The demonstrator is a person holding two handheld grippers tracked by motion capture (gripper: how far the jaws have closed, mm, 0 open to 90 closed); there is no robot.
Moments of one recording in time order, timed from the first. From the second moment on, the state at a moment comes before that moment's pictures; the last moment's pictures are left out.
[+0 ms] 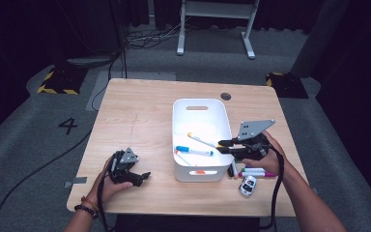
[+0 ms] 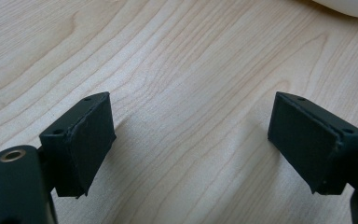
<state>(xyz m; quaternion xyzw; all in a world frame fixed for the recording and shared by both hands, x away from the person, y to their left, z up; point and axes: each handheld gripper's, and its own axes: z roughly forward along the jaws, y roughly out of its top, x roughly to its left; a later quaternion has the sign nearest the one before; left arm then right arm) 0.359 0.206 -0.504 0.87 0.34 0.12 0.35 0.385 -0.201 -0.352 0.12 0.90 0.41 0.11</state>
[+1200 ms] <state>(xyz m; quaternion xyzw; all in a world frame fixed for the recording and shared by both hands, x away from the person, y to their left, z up) 0.359 0.206 -0.504 0.87 0.34 0.11 0.35 0.396 -0.192 -0.363 0.12 0.92 0.36 0.08</state>
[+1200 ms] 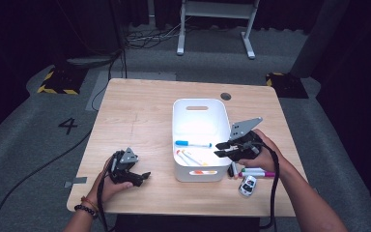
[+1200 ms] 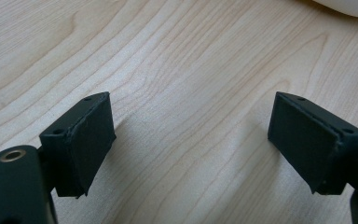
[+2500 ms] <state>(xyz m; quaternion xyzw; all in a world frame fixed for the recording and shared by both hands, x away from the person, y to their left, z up) 0.359 0.206 -0.504 0.87 0.34 0.11 0.35 0.423 -0.369 -0.436 0.34 0.86 0.35 0.16</state>
